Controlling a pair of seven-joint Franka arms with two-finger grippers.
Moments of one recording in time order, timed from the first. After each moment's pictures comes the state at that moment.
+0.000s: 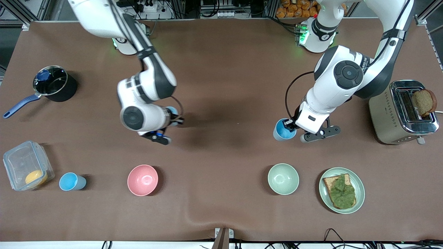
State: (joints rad) left arm 0.09 0.30 -0.55 -1.79 0.09 2.14 -0.74; right arm 0.58 0.54 -0.10 -1.64 0.36 1.88 0.71
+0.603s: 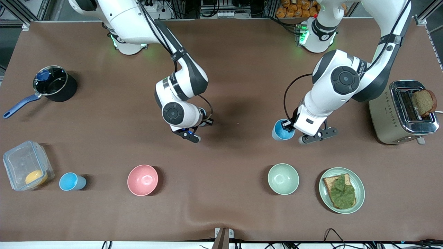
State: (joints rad) left arm 0.09 0.32 -0.55 -1.79 0.09 2.14 -0.75; right arm 0.69 0.66 -0.10 -1.55 0.43 2.00 0.84
